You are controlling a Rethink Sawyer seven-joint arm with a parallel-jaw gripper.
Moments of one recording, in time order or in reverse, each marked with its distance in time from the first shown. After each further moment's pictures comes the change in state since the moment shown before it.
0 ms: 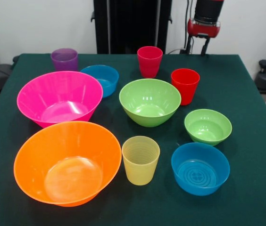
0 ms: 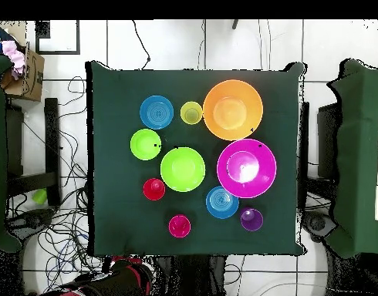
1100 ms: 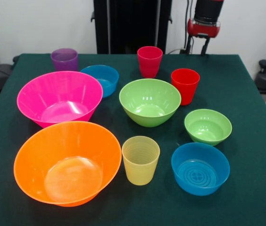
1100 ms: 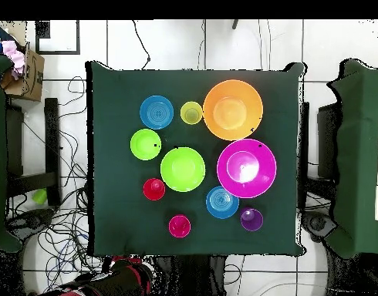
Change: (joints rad) arm -0.002 0.000 0.000 -0.001 -0.003 0.000 0.000
